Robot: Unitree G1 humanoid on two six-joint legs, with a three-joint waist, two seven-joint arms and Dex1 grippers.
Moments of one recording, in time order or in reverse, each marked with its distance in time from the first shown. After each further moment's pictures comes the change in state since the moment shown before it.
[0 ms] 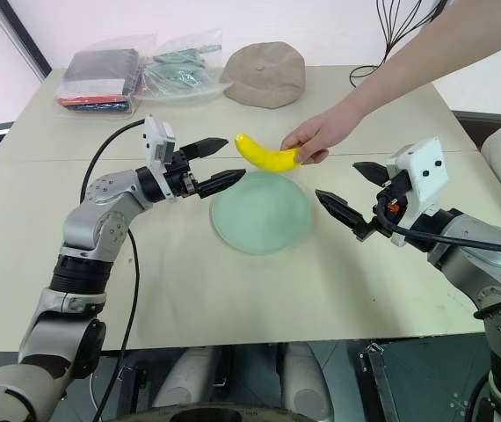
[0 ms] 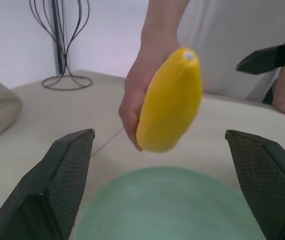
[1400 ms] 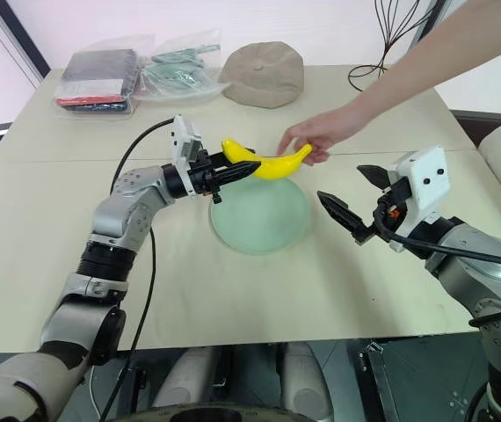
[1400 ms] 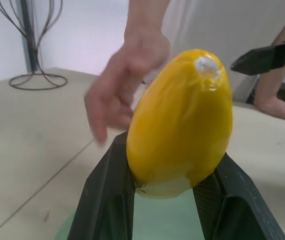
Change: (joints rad) left arm -0.079 -0.030 -0.035 0.126 0.033 0.021 -0.092; right arm 0.060 0.025 -0.011 -0.047 -0.001 -0.027 -0.061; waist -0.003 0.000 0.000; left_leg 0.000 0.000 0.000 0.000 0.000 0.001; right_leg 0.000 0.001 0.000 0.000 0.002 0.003
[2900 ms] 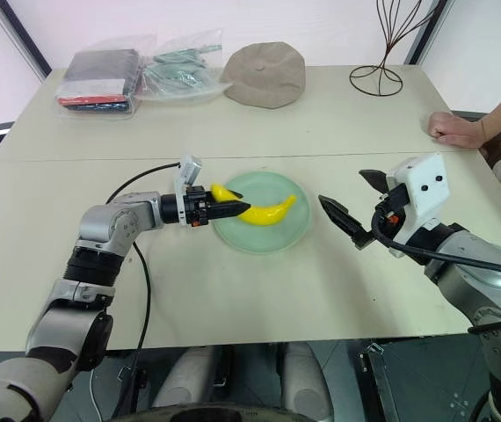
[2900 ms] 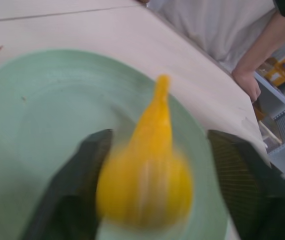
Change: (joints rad) left arm 0.053 0.029 0.000 0.058 -0.042 0.423 -0.007; right arm 0.039 0.000 0.000 -0.032 -0.010 -0.008 -0.031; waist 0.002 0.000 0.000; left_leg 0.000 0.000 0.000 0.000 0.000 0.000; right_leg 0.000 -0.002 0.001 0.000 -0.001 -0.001
